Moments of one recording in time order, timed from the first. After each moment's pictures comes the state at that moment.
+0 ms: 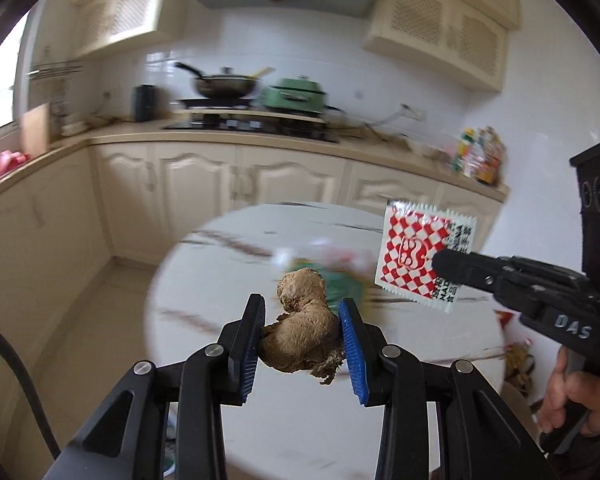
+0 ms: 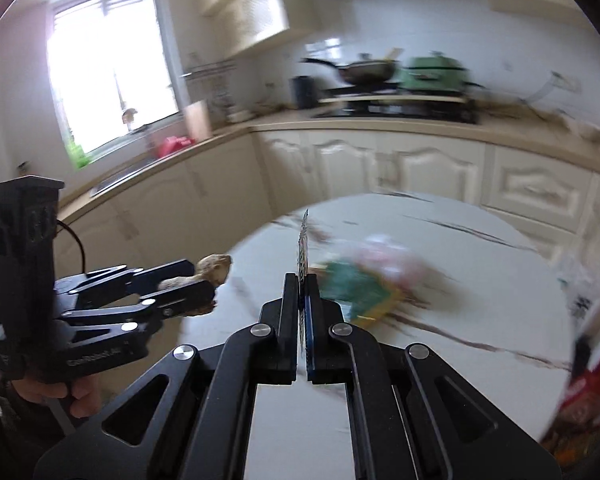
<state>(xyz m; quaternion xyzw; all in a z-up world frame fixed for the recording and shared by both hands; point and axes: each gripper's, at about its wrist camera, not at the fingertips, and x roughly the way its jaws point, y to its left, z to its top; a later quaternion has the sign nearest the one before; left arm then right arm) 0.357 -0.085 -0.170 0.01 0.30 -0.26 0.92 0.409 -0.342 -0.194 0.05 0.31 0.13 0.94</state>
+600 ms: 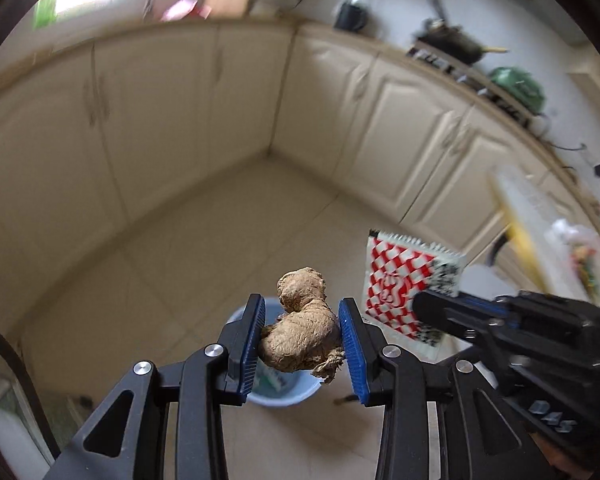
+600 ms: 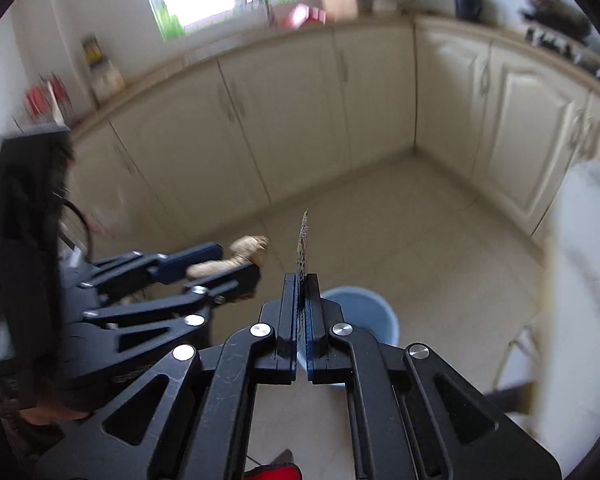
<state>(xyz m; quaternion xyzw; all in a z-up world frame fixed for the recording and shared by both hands) 0.394 0.219 -0.292 -0.11 0.45 -0.02 0.89 0.539 0.007 -0.371 -0.03 0.46 0.31 0.83</state>
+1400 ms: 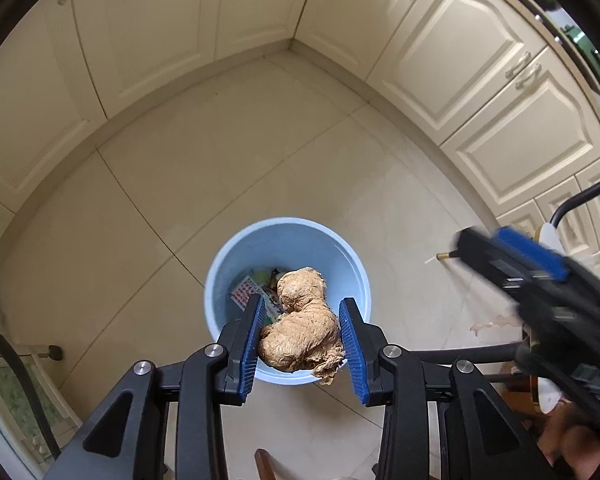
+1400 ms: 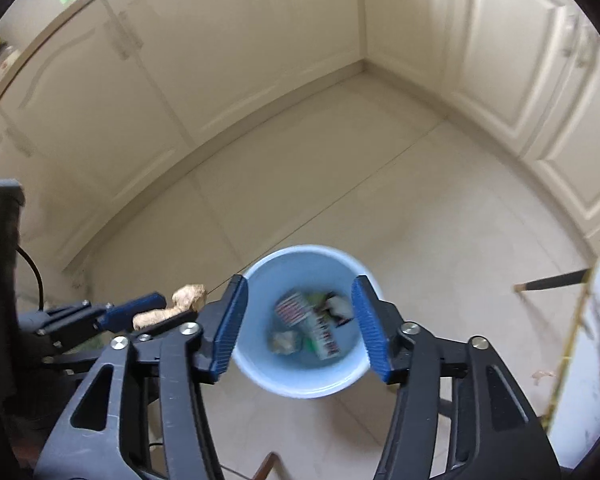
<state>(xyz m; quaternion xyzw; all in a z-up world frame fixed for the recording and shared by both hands) 0.542 0.268 -0.443 -0.15 0.59 -0.02 0.79 0.645 0.014 -0.558 -0.03 0.55 0.18 0.81</state>
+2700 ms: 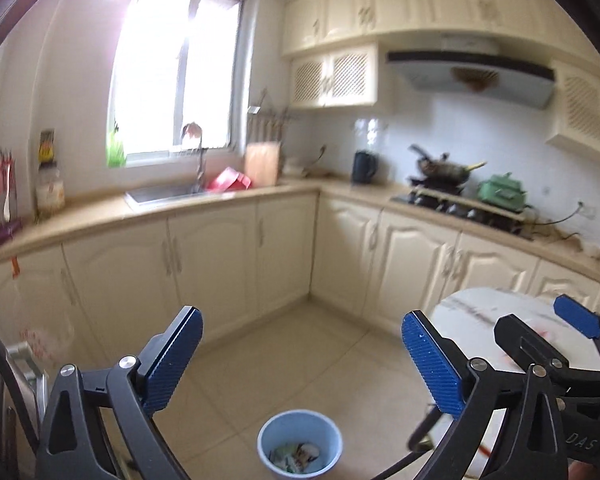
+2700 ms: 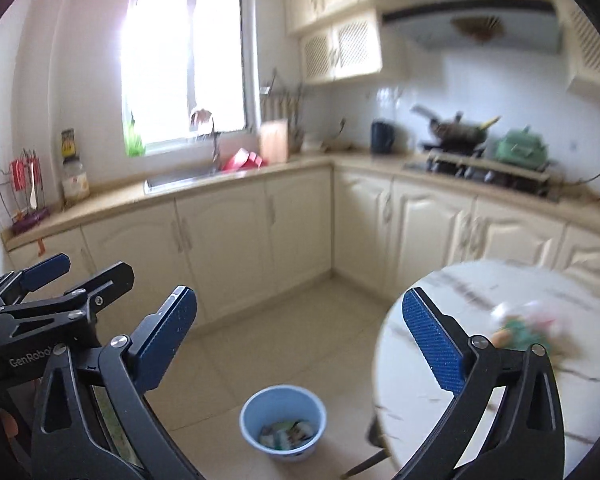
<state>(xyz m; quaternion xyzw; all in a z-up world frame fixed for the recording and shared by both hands) 0.347 0.117 -0.092 -0.05 0.18 0.08 0.98 0.399 -0.077 -0.184 -0.02 0.21 0.16 0.96</state>
